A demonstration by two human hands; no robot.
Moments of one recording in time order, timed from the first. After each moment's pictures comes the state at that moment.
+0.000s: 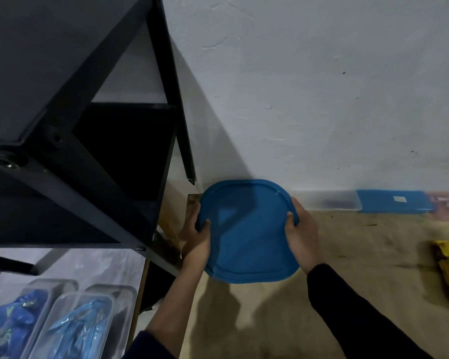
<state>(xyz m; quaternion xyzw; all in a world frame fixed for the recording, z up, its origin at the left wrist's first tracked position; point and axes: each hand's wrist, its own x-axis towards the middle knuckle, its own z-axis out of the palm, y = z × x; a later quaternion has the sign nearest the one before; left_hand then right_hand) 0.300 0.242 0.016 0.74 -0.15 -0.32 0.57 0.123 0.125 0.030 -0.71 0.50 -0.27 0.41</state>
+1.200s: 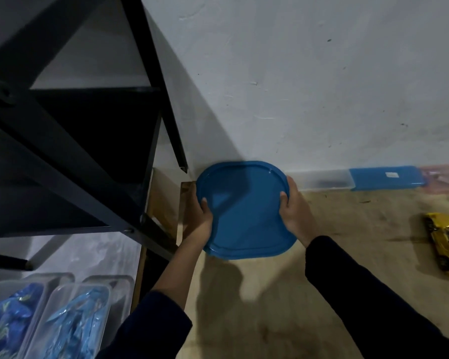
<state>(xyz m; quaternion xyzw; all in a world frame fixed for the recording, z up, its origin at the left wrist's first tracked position) 0.299 0.220 0.008 0.81 -0.27 -0.26 0.45 0.114 0.109 0.010 -0.73 0.53 -0.20 0.38</state>
